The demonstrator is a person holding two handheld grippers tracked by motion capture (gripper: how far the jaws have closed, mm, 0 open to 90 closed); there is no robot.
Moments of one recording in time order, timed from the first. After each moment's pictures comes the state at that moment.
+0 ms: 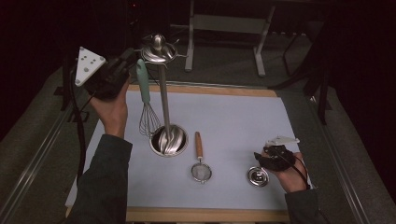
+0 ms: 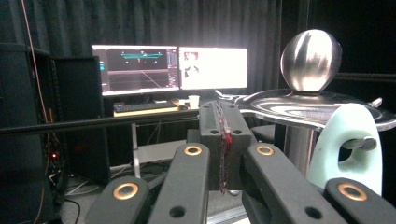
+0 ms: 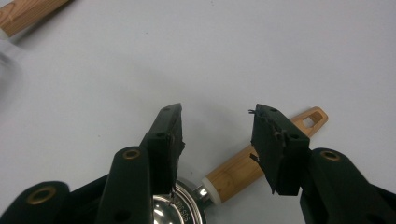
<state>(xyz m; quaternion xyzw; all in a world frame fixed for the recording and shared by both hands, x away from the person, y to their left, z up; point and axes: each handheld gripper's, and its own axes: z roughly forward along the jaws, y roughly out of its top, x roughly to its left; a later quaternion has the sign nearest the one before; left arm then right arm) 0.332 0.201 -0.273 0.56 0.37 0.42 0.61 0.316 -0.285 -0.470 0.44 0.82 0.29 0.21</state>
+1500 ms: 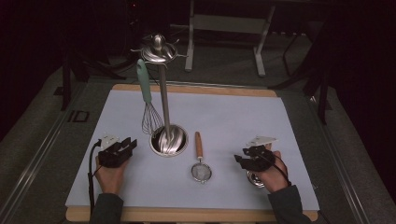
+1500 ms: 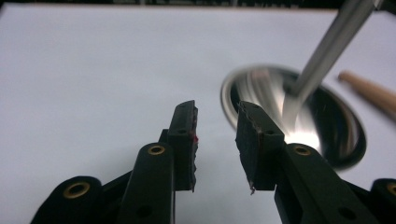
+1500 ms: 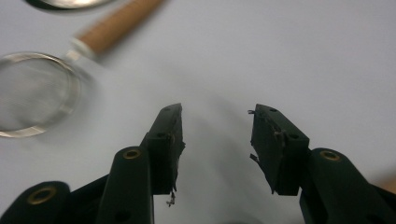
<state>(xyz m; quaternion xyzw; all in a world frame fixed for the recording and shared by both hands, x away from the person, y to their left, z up) 0.301 0.238 -0.529 0.68 0.54 0.25 0.44 0.319 -0.231 -0.479 0.40 0.84 0.32 0.16</state>
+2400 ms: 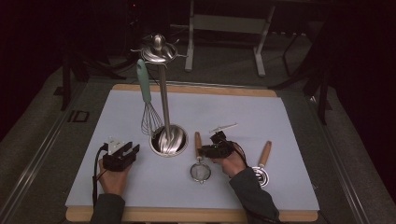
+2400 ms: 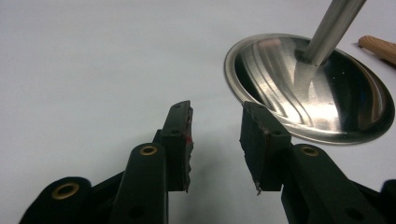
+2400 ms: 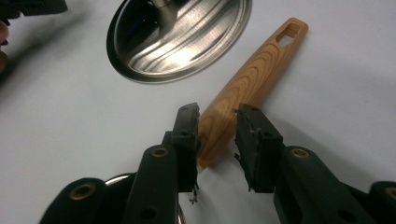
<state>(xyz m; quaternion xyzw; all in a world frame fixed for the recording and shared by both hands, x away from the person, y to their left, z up) 0.298 0.229 -0.539 0.69 0.53 0.27 0.41 0.371 -0.128 -0.506 0.41 0.84 0.37 0.00</state>
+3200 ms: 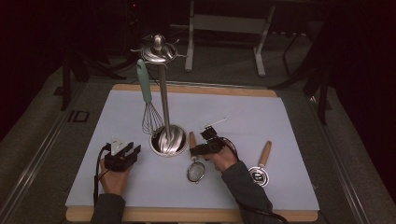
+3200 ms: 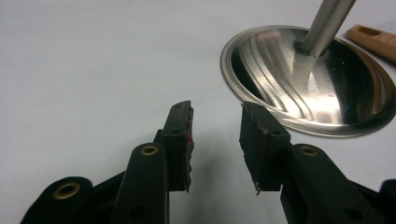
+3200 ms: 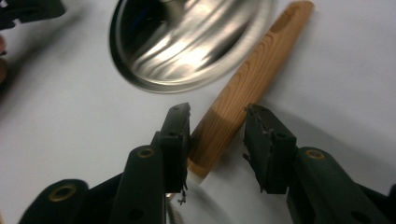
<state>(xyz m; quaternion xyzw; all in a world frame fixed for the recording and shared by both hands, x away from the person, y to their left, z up) 0.298 0.225 -0.539 0.71 0.52 0.27 0.40 0.386 -0.099 -0.505 0.43 0.84 0.32 -0.04</state>
